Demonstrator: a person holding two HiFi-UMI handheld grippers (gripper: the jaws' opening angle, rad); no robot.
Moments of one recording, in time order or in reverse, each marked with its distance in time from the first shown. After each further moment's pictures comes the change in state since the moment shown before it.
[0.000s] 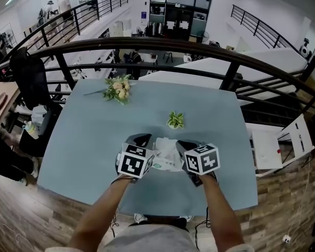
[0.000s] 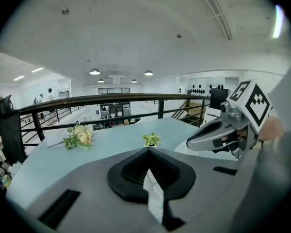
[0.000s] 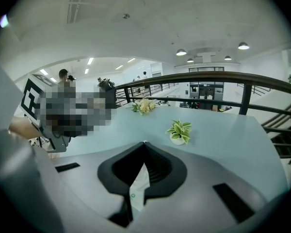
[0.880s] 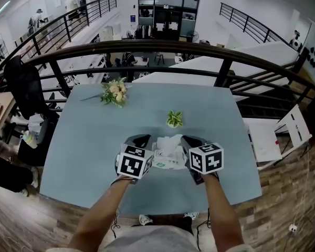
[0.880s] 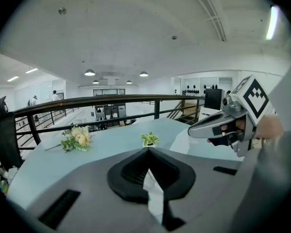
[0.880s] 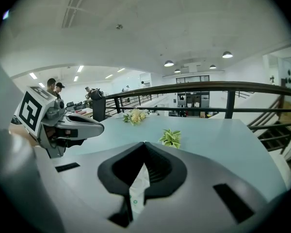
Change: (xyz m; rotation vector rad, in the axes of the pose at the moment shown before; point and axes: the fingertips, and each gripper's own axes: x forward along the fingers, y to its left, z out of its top) left arm -0.008 0.004 -0.002 0.034 -0.012 -0.053; right arm -0.022 -0.006 0.017 0.059 -0.124 -0.137
